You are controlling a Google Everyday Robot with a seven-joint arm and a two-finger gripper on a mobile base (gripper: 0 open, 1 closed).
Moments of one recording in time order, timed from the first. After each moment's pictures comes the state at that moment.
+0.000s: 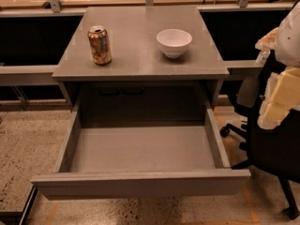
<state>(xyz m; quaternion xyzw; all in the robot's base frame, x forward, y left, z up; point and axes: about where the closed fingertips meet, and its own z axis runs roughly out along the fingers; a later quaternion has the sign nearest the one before) 0.438 -0.217 0.976 -0.60 0.78 -0.03 0.16</state>
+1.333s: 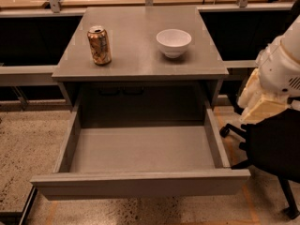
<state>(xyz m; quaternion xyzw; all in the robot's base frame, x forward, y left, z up) 0.429 -0.209 0.922 -0.63 0.76 0.00 0.12</state>
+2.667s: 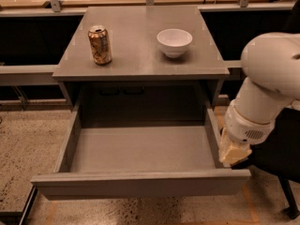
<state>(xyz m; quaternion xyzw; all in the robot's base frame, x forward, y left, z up) 0.398 -0.195 0.788 -0.66 0.75 0.06 0.01</state>
